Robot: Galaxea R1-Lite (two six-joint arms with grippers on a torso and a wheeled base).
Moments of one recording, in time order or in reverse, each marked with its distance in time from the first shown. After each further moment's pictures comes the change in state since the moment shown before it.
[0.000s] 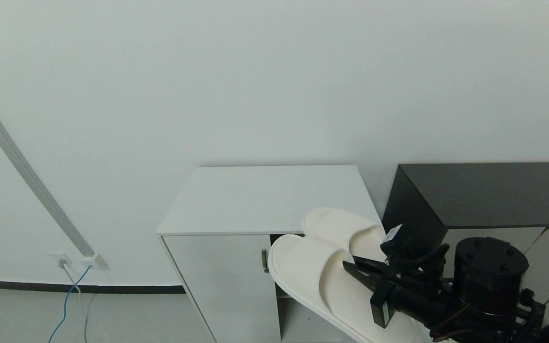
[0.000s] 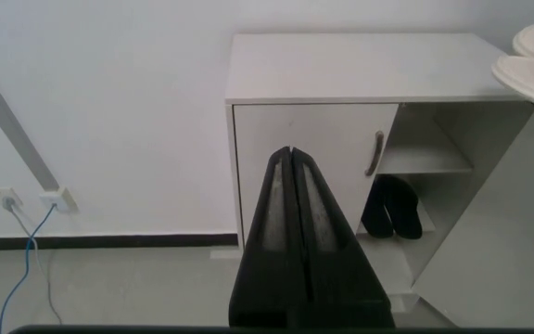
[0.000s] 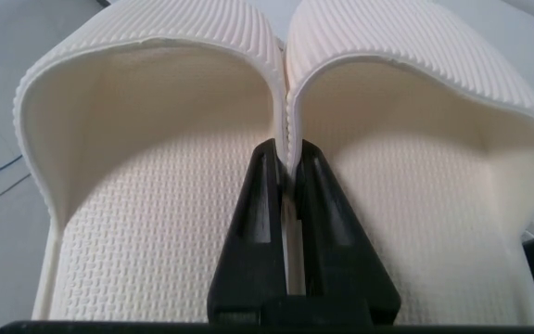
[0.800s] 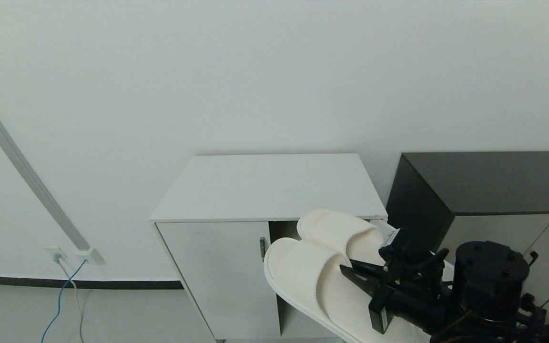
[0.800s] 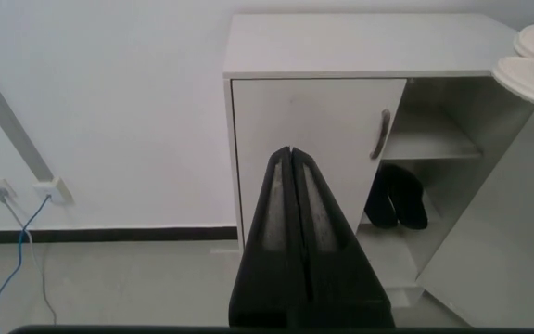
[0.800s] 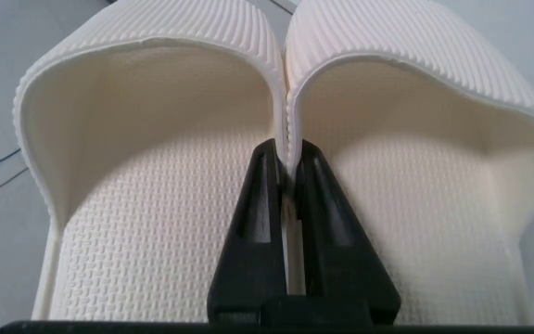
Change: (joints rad) left arm 0.000 0.000 0.000 0.000 0.001 -0.001; right arm 0.020 0.001 0.009 -0.012 -0.003 0.000
